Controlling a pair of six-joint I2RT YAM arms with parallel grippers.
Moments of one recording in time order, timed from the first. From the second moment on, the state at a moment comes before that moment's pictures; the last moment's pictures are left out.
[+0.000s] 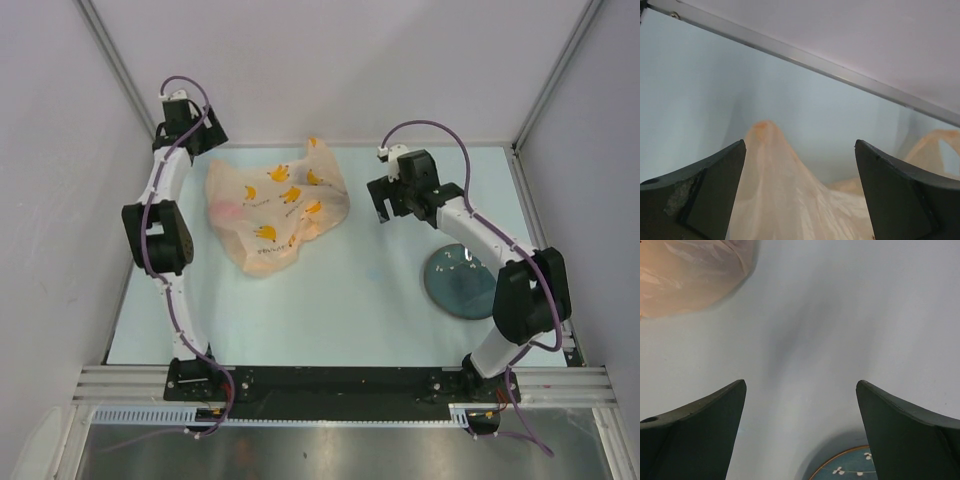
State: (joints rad) left arm 0.09 2.21 2.03 -0.39 0.04 -0.34; right arm 0.41 1.64 1.32 -0.40 0.06 -0.08
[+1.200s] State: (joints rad) left arm 0.10 2.32 1.97 -0.41 0.08 -0.39; right arm 0.48 2.09 1.82 -0.39 0.07 -0.08
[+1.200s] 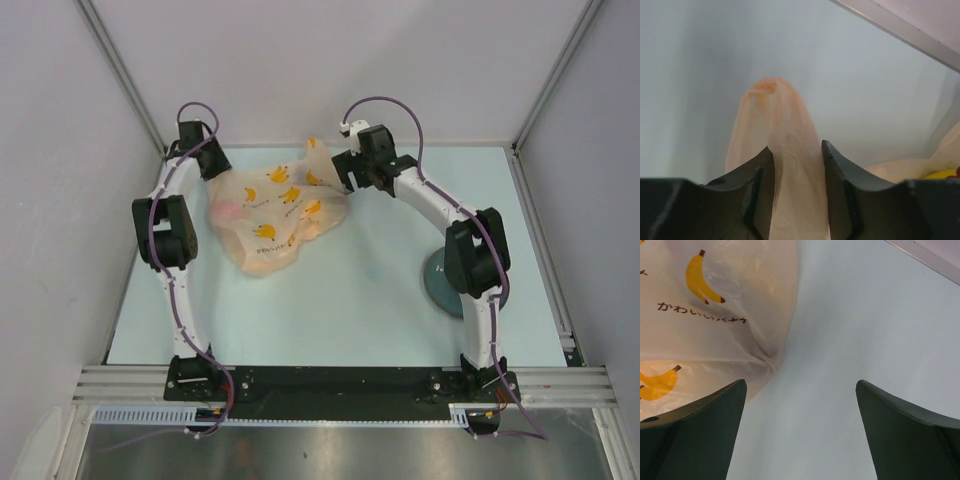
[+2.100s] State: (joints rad) left arm -0.07 1.83 1.88 -0.23 0.67 -0.41; right arm 0.45 2.44 2.38 -0.26 -0.03 0.14
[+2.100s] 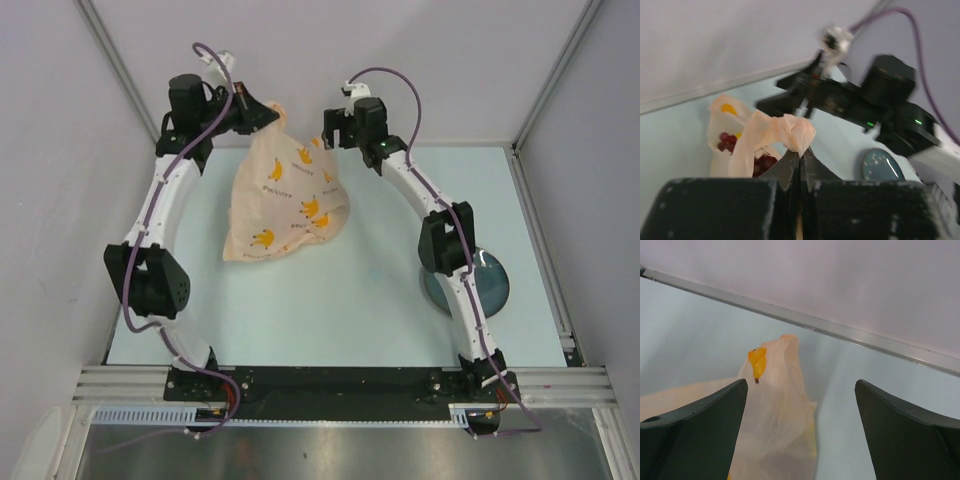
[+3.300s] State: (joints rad) left arm -0.19 1.56 1.44 -0.44 0.55 -0.16; right arm 0.53 2.78 2.52 0.08 -0.16 0.28
